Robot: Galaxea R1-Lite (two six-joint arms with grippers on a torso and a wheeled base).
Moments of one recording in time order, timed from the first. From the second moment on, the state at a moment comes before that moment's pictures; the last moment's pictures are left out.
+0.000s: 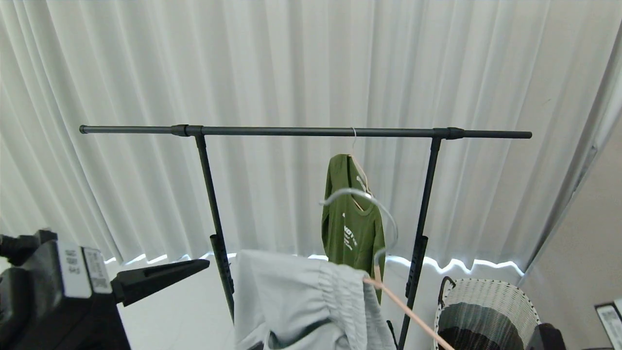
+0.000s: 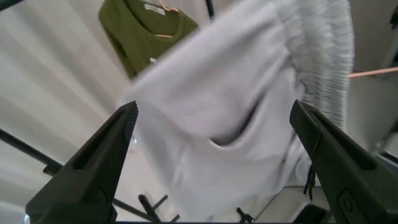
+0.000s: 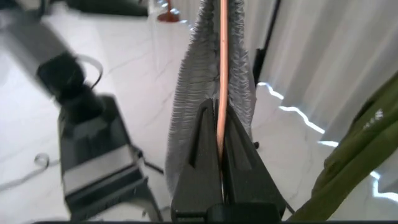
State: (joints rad) left arm -1.01 1.02 -0.50 -0.20 0.21 0.16; right arm 1.22 1.22 -0.19 -0.94 0.01 0.11
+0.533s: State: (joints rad) left arm -1.01 1.03 -0.46 -0.17 -0.15 0.24; right arm 1.43 1.16 -0.08 -0.94 0.03 0.09
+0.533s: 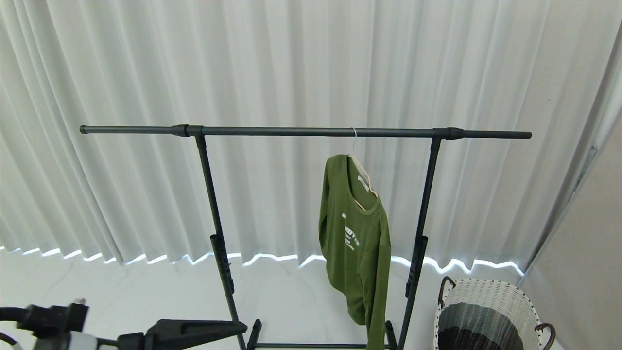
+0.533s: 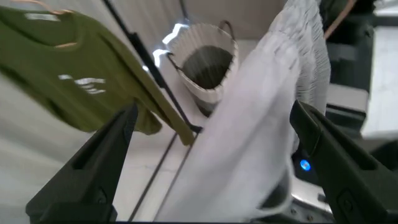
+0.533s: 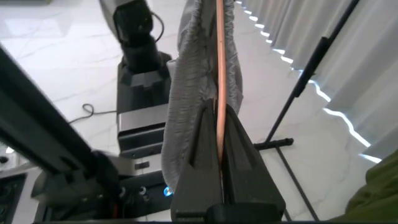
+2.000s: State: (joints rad) left arm -1.06 1.21 -0.45 -0.17 -0.27 0.25; right arm 1.48 1.16 -0.08 -0.93 0.03 0.06
